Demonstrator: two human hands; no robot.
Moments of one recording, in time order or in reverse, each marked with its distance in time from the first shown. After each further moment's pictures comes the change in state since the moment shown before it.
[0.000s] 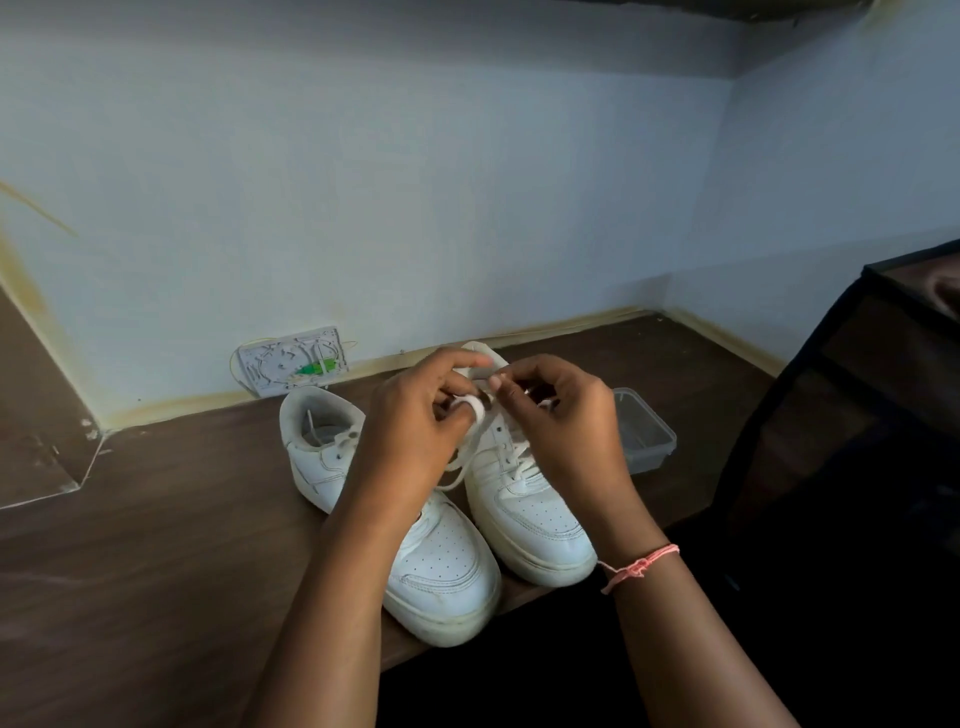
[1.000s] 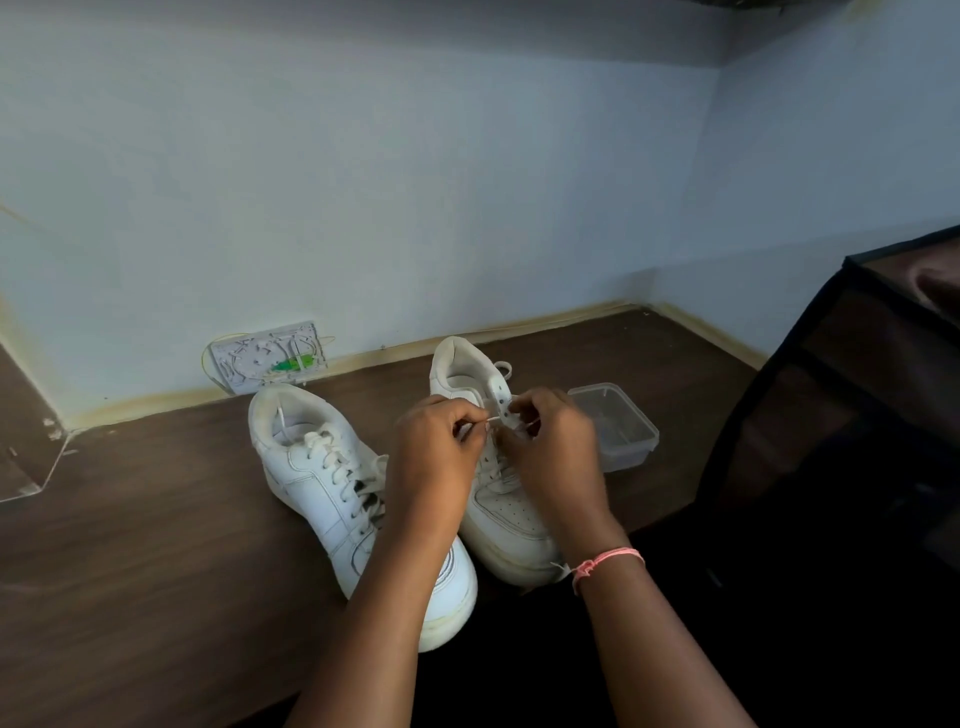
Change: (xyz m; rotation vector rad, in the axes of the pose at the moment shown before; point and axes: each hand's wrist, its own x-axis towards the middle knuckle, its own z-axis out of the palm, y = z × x) left_hand -0.007 -0.036 0.066 0.178 0.128 -0.058; right_hand -0.004 0.059 -0.004 -0.473 0.020 0.072
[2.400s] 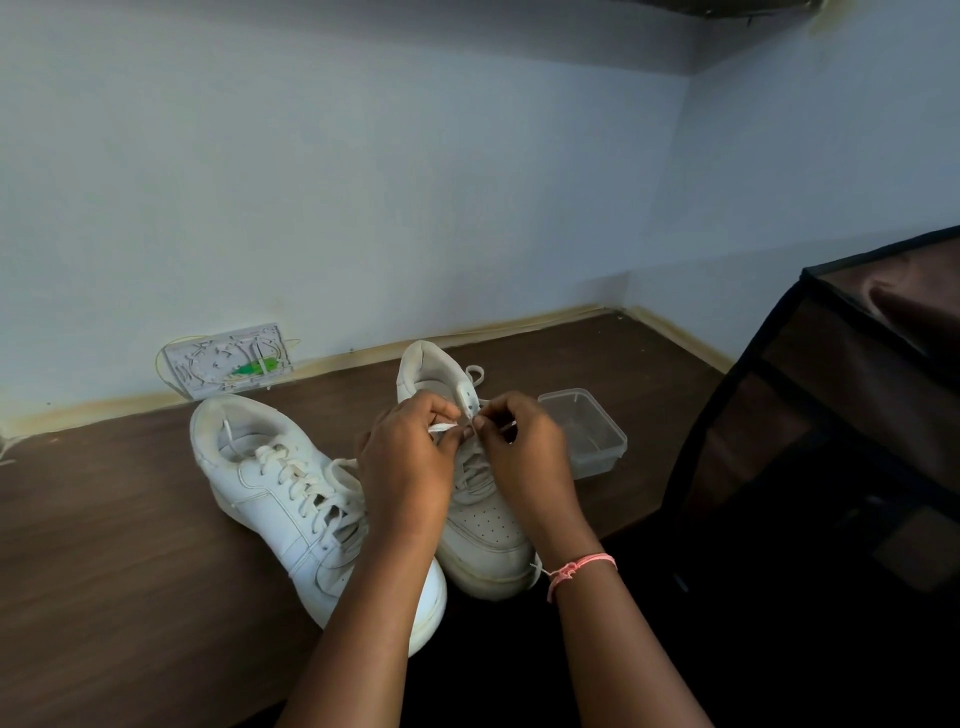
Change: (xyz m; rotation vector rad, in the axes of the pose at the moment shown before) left_hand 0.002 0.003 0.022 0.104 0.068 -0.126; right_hand 0.008 0.012 0.002 0.198 -0.048 0.069
